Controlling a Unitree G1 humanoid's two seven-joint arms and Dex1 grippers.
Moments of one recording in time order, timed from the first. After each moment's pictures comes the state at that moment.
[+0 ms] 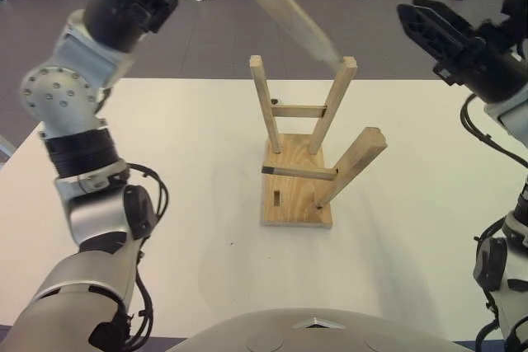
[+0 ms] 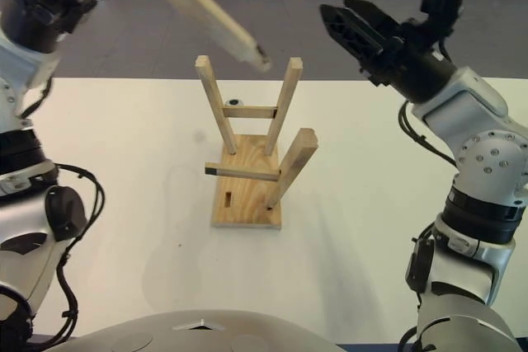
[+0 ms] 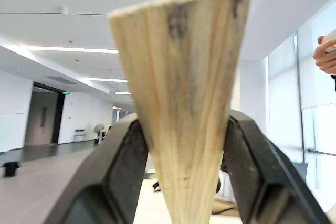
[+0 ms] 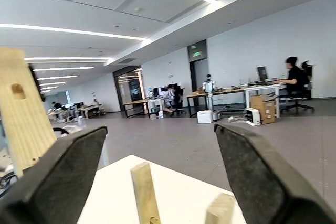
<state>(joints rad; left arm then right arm) -0.92 0.56 0.39 0.12 -1.17 0.84 -0.92 -0.48 -0.65 -0.46 -0.24 1.15 0.79 0.40</state>
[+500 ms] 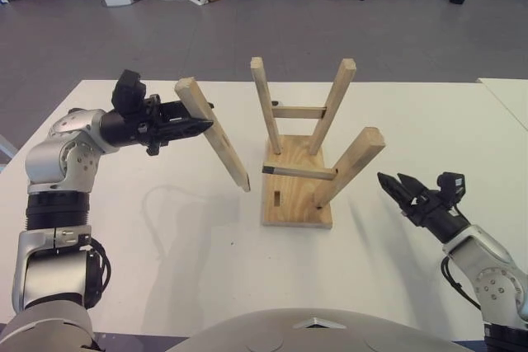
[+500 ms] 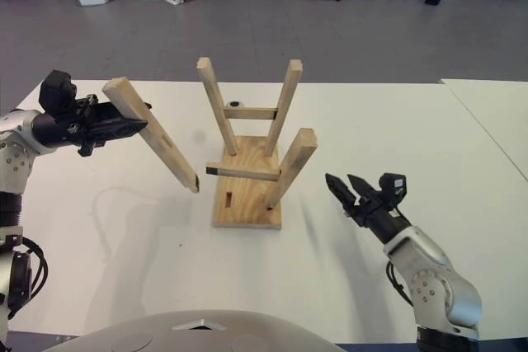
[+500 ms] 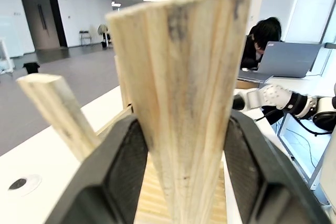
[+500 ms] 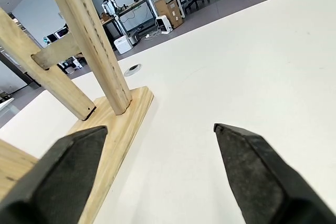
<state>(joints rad) -0.47 0.70 0.16 0.14 -0.77 0.48 -1.47 0.25 -0.41 -0.33 -0.27 0.78 0.60 0.47</state>
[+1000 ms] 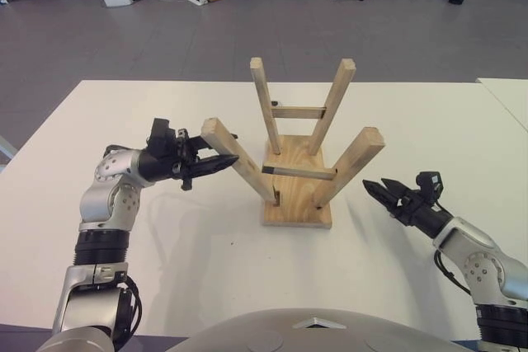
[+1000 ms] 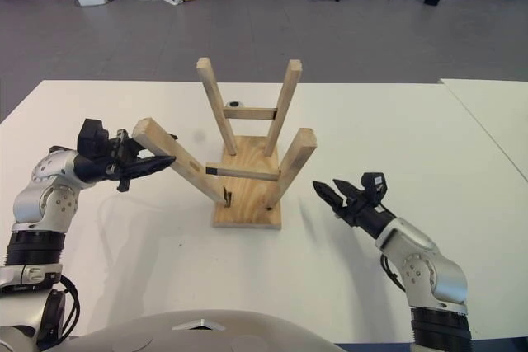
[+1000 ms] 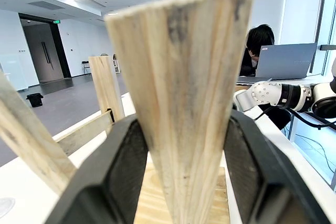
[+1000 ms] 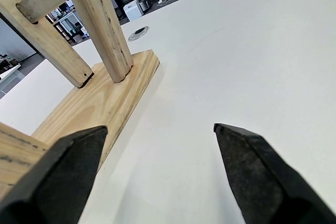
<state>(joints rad) -0.30 0.52 0.12 0.11 -0.69 0.21 -1.48 0.15 -0.46 -0.26 -0.14 0.71 0.63 0.57</state>
